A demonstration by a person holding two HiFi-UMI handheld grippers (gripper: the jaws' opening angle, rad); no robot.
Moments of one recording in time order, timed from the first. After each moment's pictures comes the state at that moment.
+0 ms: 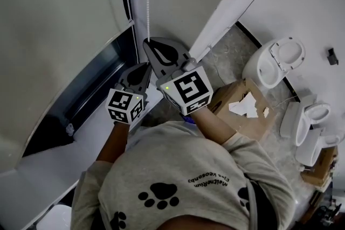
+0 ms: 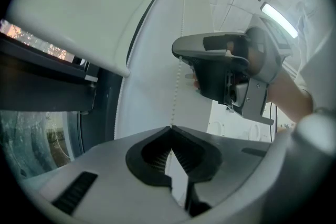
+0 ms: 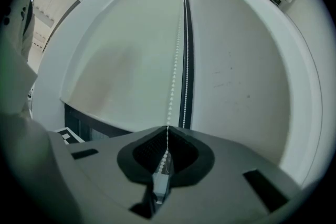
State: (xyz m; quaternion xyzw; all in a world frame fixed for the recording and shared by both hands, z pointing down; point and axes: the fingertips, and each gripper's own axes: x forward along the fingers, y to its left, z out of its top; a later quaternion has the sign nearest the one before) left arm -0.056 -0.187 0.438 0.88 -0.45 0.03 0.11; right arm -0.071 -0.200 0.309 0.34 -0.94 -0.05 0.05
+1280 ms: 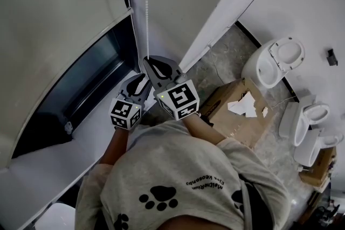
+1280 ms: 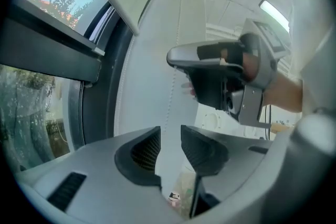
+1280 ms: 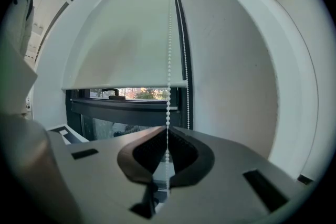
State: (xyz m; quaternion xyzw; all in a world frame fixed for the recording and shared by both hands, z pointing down) left arm -0.057 -0.155 0.503 0.89 -0.43 0.05 0.13; right arm -0.070 -0.184 0.392 0.35 -0.93 0.02 0.06
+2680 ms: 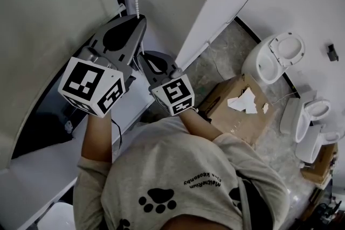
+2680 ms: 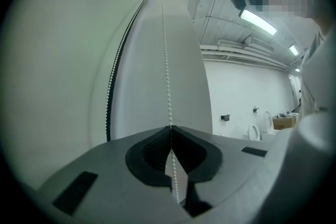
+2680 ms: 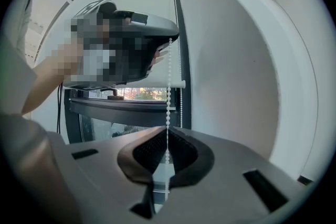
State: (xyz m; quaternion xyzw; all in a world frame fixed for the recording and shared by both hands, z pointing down) left arm -0.053 -0.203 0.229 0.91 -0.42 -0.01 -0.01; right arm -0.068 -0.191 0.392 0.35 -0.93 0.02 0.06
